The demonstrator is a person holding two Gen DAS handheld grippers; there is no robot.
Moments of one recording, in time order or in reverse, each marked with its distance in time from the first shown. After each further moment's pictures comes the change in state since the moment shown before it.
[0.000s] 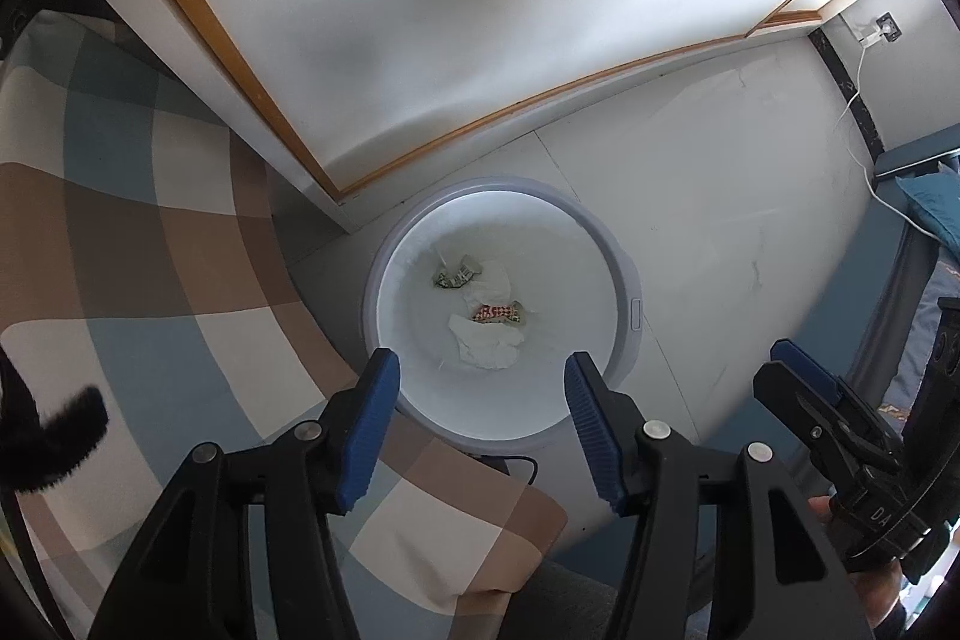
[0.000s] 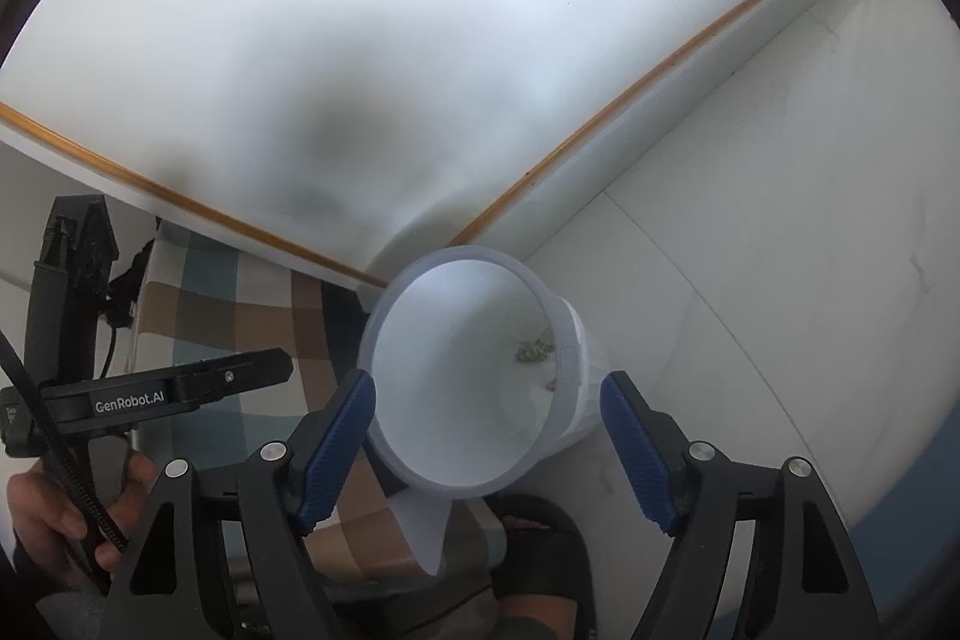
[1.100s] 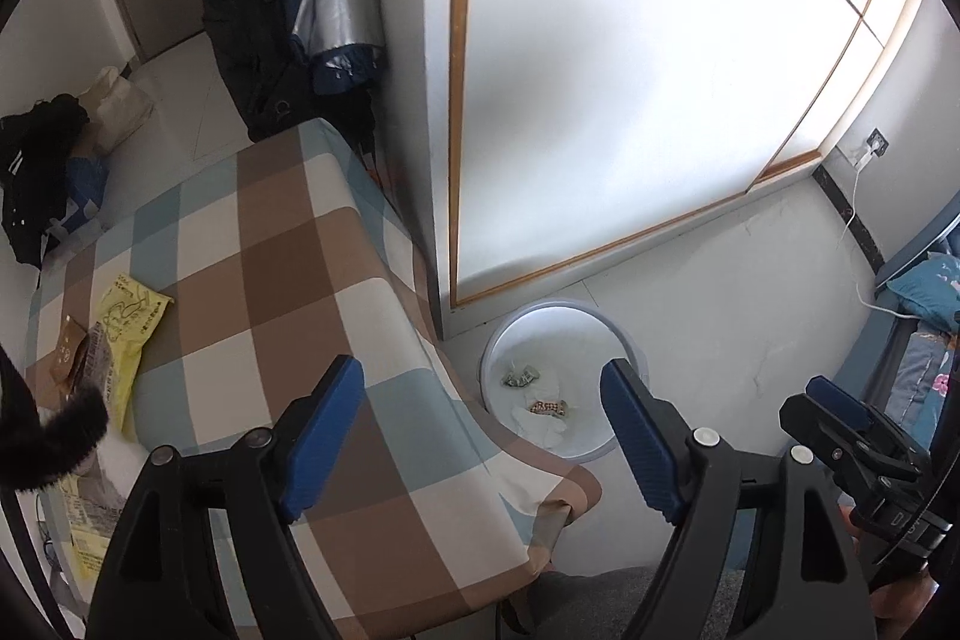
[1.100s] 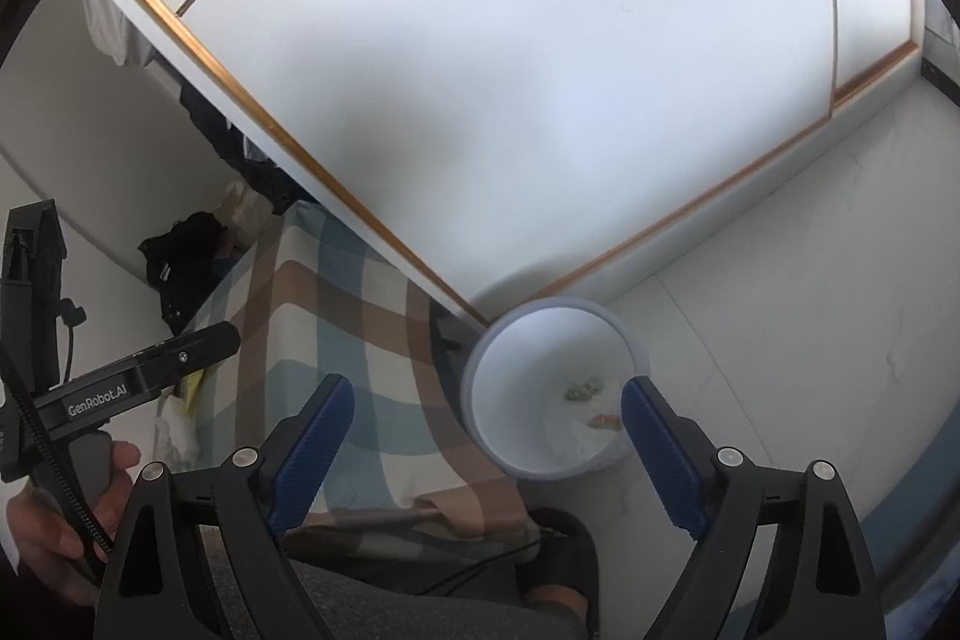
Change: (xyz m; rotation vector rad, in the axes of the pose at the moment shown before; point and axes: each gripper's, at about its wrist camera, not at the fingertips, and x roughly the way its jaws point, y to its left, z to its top) left arm -0.144 0.047 -0.085 -0.106 -0.431 0.088; right arm -0.109 0.111 -0.029 -0.229 -0.154 0.012
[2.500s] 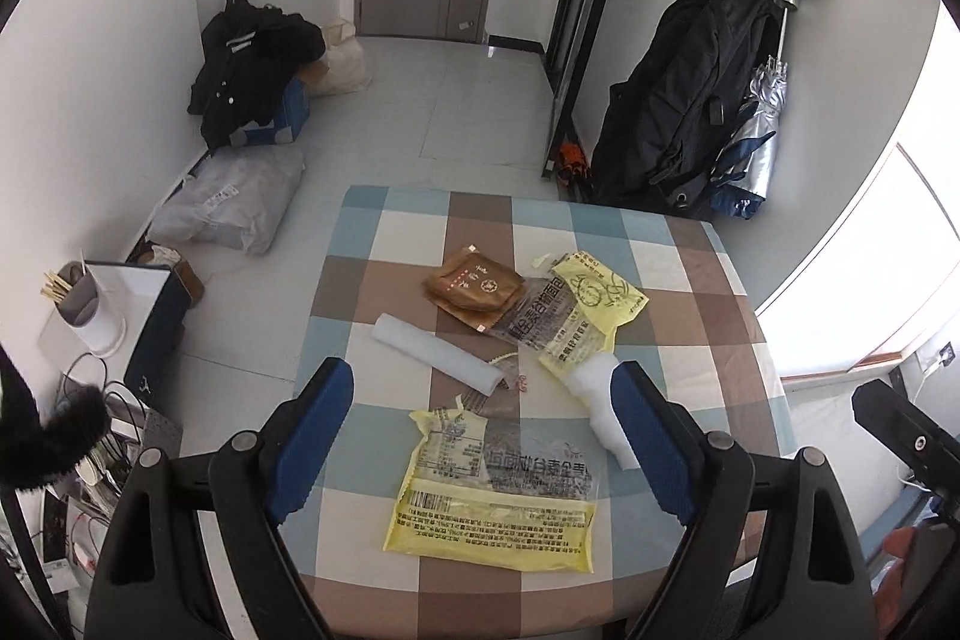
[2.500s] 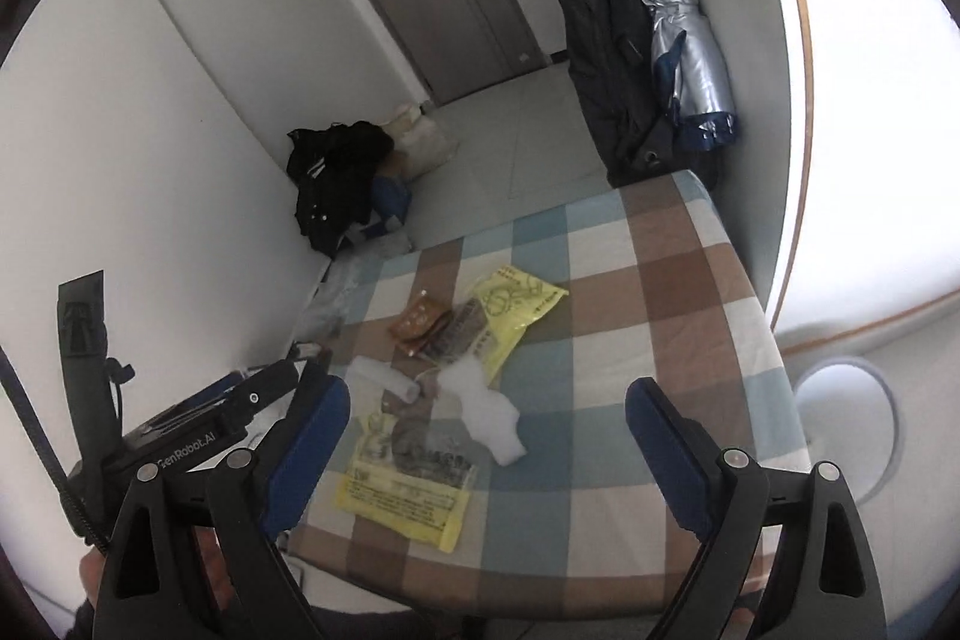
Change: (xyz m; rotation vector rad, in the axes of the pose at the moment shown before) left arm -0.102 0.279 -0.109 -0.404 -0.220 0.180; right arm 0.042 0.316 -0.059 -0.329 0.050 0.212
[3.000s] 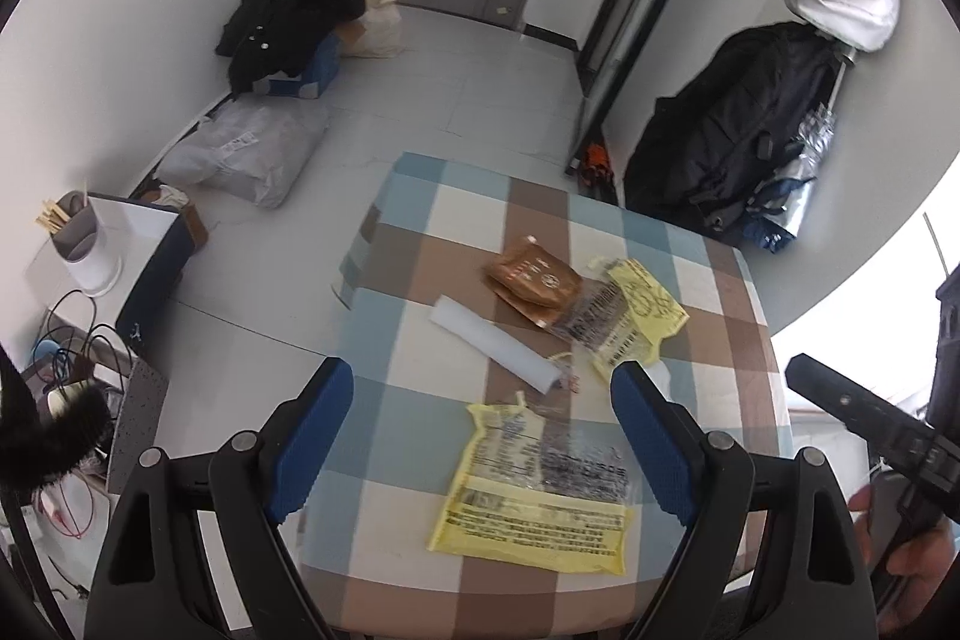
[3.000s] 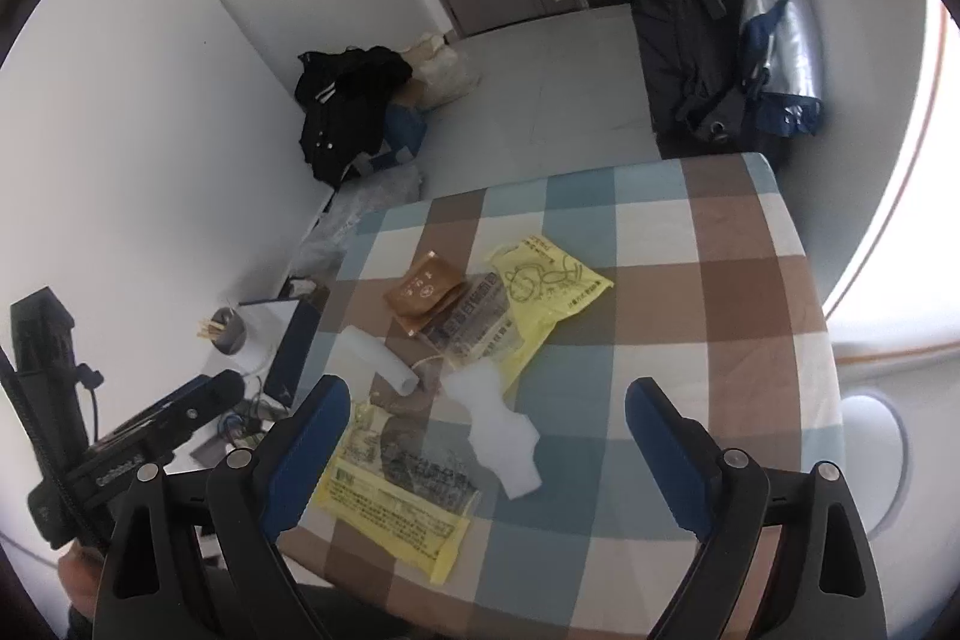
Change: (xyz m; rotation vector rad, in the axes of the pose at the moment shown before) left arm 0.006 0.055 0.002 -0.143 0.029 -0.011; right arm 0.083 0.022 0.031 -0.139 0.177 0.002
